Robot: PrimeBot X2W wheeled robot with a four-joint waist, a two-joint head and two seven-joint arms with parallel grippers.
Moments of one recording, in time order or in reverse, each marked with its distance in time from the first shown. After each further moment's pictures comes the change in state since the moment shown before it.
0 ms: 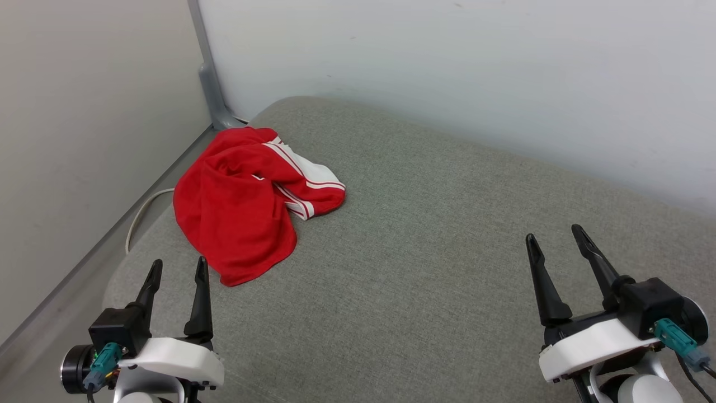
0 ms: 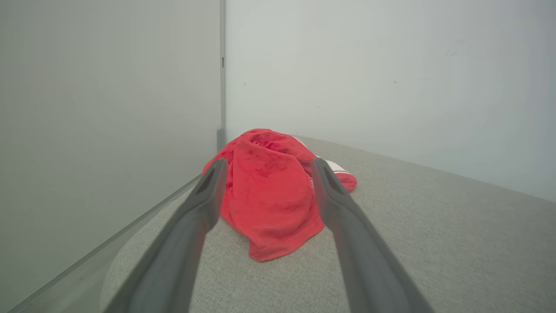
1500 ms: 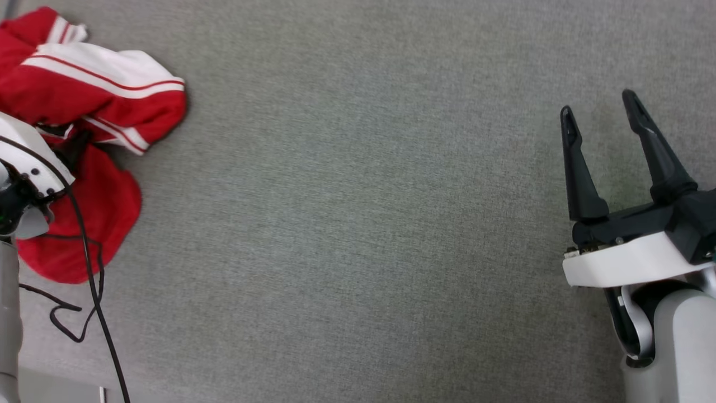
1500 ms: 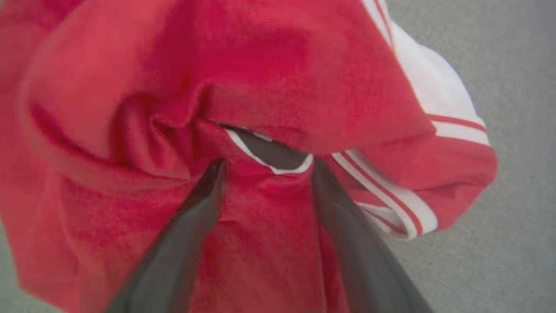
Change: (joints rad) left arm -0.751 0.412 -0.069 0.548 -0.544 0.012 0.824; right arm -0.239 -0.007 -0.010 -0.190 -0.096 0.000 0.068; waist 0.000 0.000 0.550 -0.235
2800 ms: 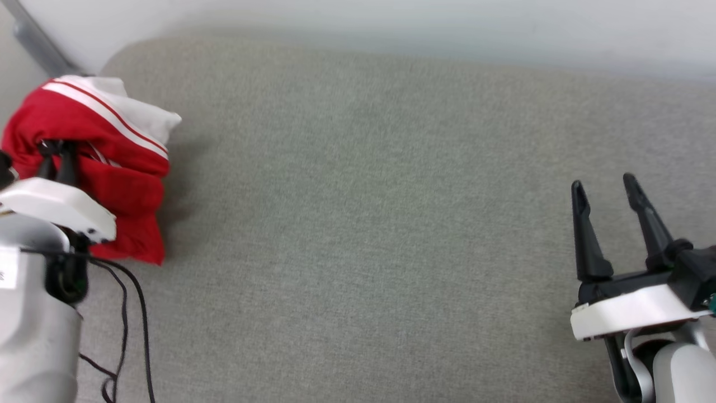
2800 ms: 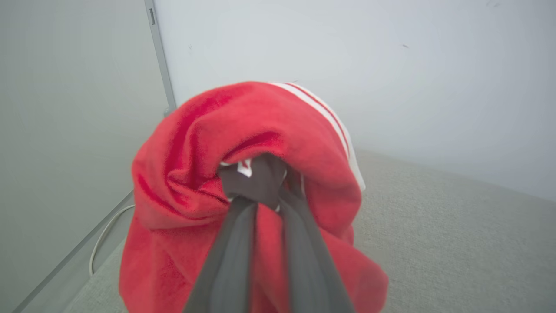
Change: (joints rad) left arm 0.188 -0.055 -0.069 -0.080 0.142 0.038 -0.692; right arm 0.148 0.005 -0.075 0.108 0.090 0.000 -0.067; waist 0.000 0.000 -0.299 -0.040
